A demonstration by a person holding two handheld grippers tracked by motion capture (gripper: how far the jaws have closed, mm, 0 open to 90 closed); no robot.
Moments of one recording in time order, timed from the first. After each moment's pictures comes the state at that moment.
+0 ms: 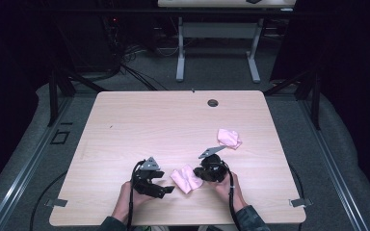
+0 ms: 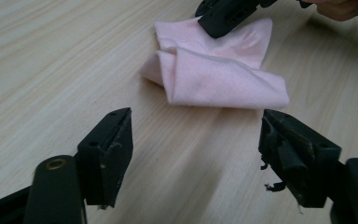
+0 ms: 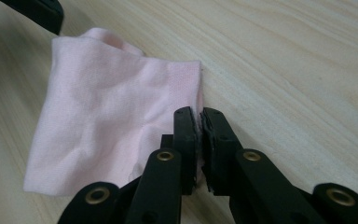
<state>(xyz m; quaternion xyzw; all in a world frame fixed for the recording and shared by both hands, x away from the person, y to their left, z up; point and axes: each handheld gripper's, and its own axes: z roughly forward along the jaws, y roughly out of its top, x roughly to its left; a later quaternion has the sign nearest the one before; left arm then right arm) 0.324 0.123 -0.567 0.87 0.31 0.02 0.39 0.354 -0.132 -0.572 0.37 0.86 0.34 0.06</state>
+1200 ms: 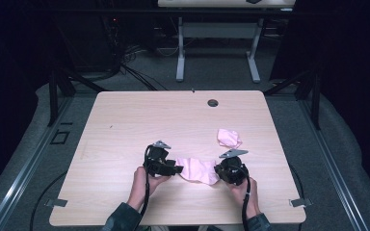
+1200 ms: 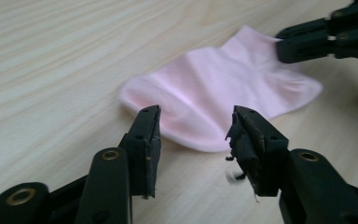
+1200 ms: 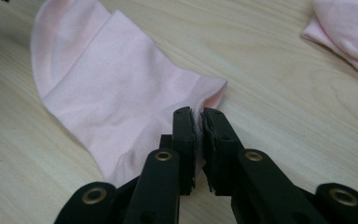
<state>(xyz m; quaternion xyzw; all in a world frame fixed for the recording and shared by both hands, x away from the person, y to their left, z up) 0.366 0.092 -0.542 0.83 0.42 0.00 0.37 0.334 -0.183 -0.561 0.46 0.82 0.32 0.14</state>
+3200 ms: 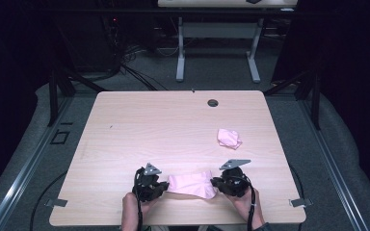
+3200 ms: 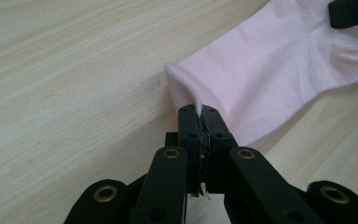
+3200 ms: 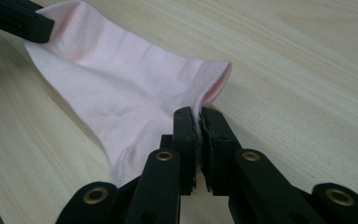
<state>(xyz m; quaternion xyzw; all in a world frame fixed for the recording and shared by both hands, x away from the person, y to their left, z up) 0.290 0.114 -0.561 0.83 0.43 0.06 0.35 0.298 -0.183 -0.555 0.42 0.84 0.34 0.08</state>
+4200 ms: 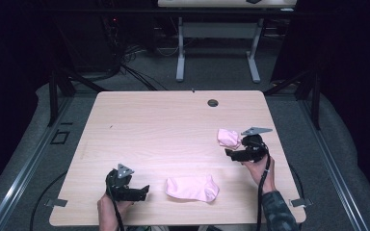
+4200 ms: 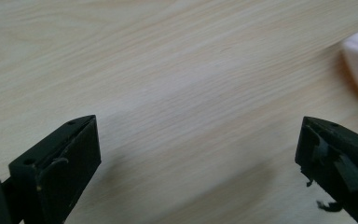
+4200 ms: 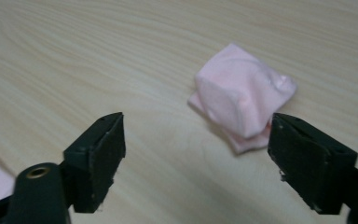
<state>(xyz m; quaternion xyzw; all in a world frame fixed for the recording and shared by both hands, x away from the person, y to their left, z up) 0.293 0.191 -0.580 0.79 0.49 0.17 0.32 0.391 -0.246 -0.530 0.47 0.79 0.37 0.17</state>
